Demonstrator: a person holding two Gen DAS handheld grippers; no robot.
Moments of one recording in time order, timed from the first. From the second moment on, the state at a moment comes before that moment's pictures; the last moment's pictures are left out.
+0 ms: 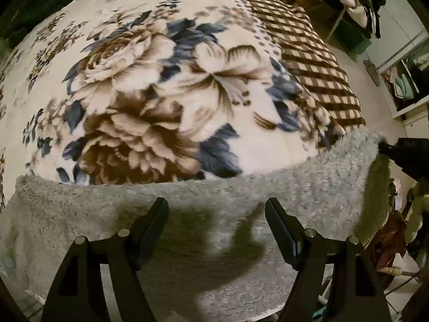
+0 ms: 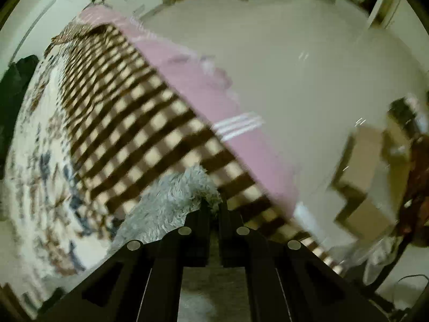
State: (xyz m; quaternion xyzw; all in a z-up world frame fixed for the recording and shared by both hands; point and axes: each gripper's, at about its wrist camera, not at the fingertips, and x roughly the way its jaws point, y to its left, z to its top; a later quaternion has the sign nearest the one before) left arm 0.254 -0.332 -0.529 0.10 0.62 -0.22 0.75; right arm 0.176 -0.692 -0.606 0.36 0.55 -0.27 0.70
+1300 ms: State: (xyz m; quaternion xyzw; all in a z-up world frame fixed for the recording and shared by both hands) left arm 0.217 -0.354 -0.585 0.09 0.65 -0.18 0.73; right arm 0.033 -0.587 -0.713 0.64 0.26 -0.16 0.71
